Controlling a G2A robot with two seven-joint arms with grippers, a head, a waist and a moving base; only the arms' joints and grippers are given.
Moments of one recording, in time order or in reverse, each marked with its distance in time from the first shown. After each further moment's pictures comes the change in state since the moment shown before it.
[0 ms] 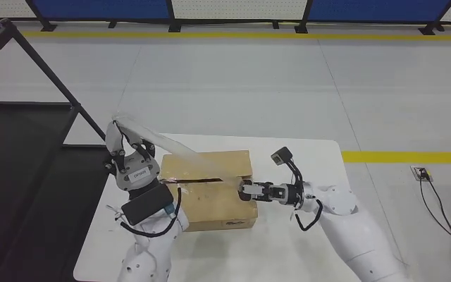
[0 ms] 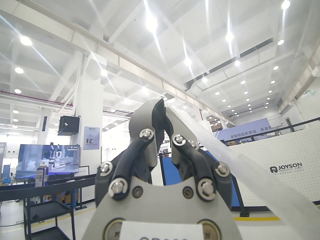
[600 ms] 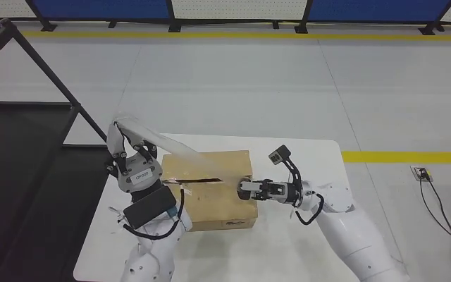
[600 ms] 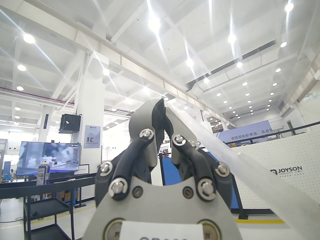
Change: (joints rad) left arm 0.004 -0.014 0.014 -0.008 0.012 0.014 -0.005; right arm 0.033 -0.017 -0.023 0.073 0.147 0.033 0.062
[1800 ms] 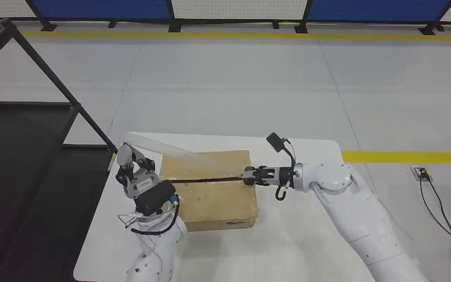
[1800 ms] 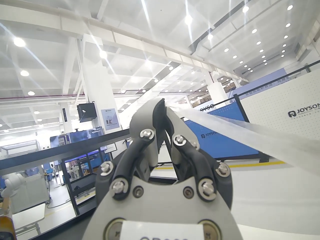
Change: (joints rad) left arm 0.065 -0.013 -0.083 0.235 0.024 0.081 -0.052; right arm 0.112 0.030 -0.031 -0.078 -0.518 0.402 -0.196
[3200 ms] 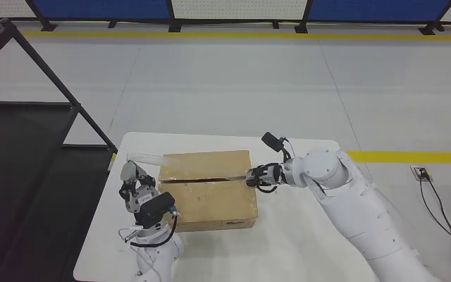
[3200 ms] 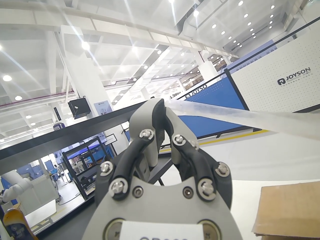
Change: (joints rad) left arm 0.113 -0.001 -0.042 0.013 0.066 -0.027 -0.058; right arm 0.076 0.003 -0.085 -0.106 -0.201 0.440 0.037
